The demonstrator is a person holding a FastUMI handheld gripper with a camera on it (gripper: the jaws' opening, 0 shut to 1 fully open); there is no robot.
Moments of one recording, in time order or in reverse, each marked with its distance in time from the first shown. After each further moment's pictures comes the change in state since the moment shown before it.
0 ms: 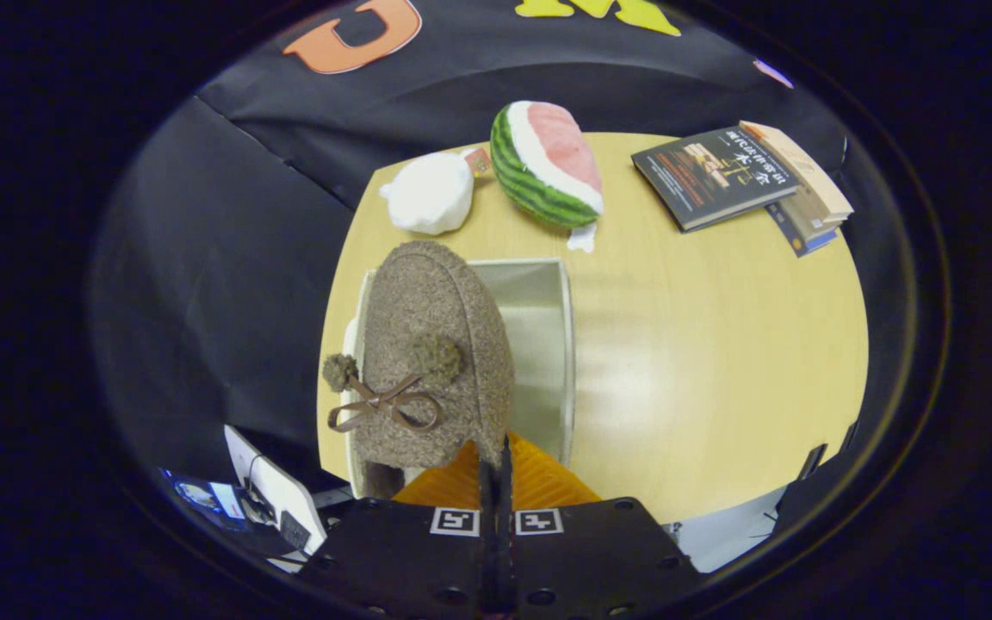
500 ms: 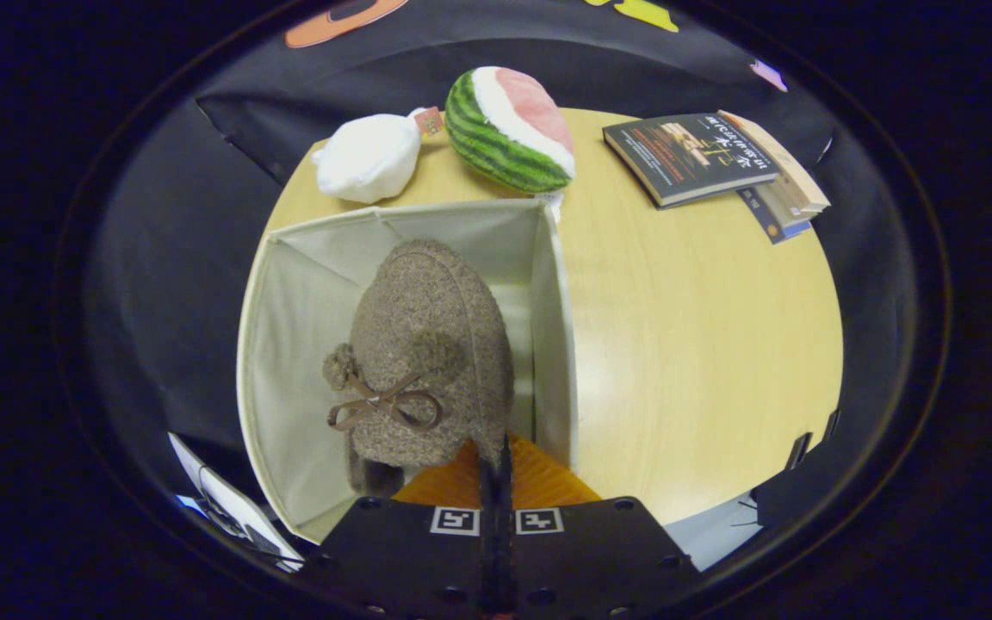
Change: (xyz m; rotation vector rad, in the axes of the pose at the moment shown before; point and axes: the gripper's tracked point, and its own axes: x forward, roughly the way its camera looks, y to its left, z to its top) arm 0.059 -0.024 -0.009 0.015 -0.008 -0.212
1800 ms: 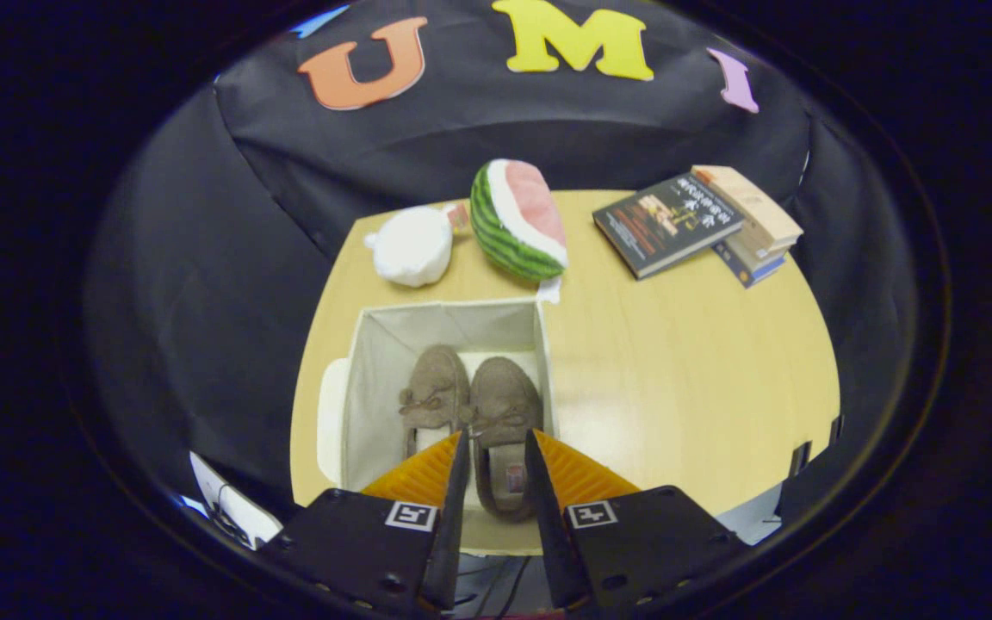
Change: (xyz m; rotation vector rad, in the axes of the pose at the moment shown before) arm -0.127 -0.003 0.016 -0.013 -0.368 0.106
